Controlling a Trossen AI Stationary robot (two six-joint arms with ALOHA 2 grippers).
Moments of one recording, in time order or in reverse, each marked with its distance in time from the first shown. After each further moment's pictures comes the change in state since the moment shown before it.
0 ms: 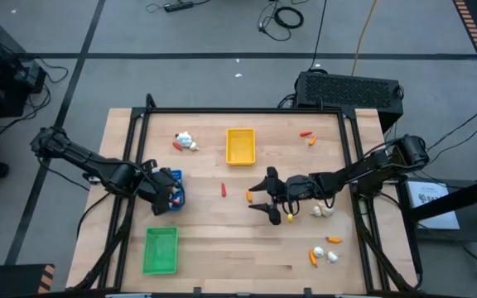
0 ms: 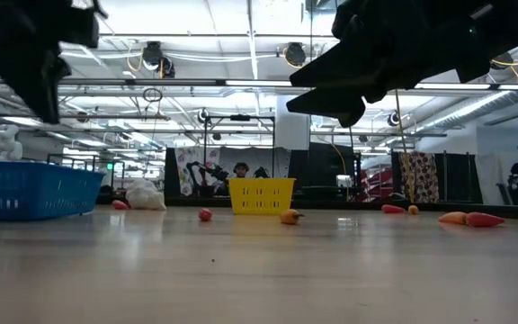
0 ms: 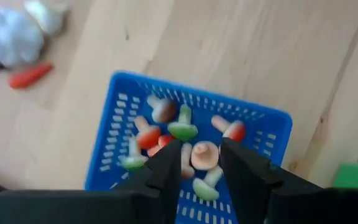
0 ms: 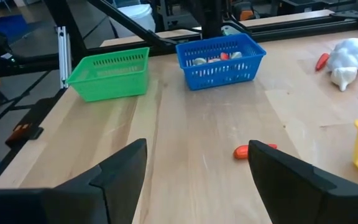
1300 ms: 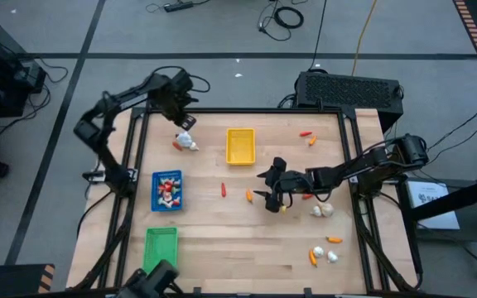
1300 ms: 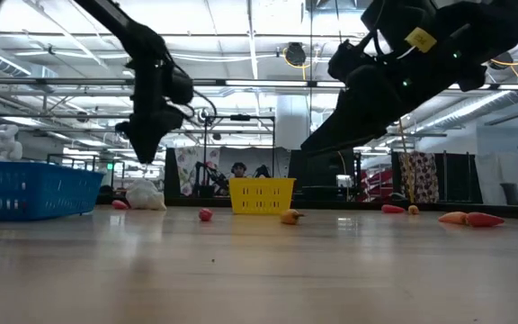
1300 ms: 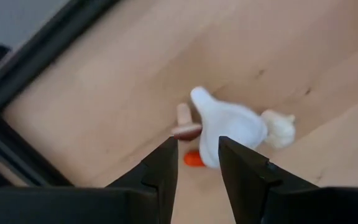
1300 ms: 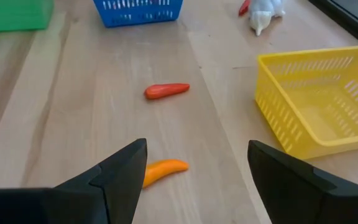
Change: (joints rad) left arm 1.294 0.666 0.530 -0.009 0.319 0.704; right arm -0.081 0.000 0.000 -0.242 0.155 -0.069
